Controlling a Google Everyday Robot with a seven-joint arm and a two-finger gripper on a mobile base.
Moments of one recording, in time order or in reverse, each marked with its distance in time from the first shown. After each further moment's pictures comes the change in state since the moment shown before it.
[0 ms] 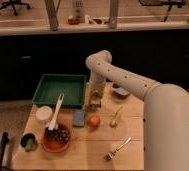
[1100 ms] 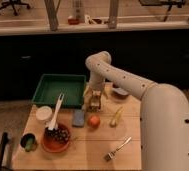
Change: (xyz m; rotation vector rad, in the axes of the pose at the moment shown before) arm 0.000 0.003 0.010 -0.002 -0.025 0.009
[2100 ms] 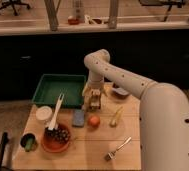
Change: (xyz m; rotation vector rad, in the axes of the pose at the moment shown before) arm 0.006 -0.009 -0.012 0.004 0.028 -0.055
